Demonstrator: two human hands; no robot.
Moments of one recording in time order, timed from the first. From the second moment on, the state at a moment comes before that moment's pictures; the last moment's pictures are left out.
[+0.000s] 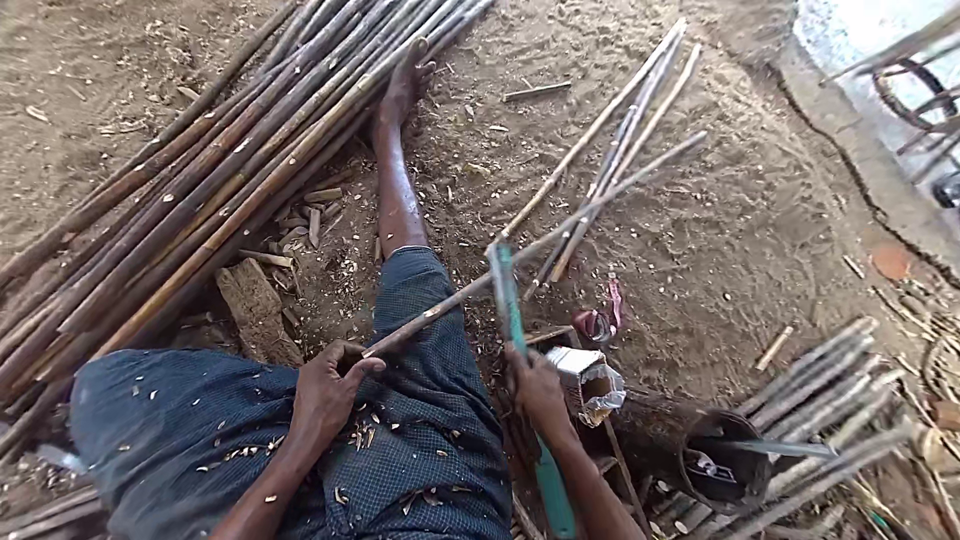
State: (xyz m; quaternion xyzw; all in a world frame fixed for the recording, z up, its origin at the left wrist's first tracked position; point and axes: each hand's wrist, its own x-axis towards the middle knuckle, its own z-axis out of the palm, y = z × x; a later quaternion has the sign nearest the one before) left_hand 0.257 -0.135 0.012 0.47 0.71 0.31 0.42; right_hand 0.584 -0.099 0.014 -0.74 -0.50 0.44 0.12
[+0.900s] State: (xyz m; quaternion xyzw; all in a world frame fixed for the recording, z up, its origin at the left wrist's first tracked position) left_hand 0.249 -0.131 0.012 0.48 0.70 0.29 0.44; right_hand 0.560 -0.111 0.031 -0.67 -0.62 0.42 0.01
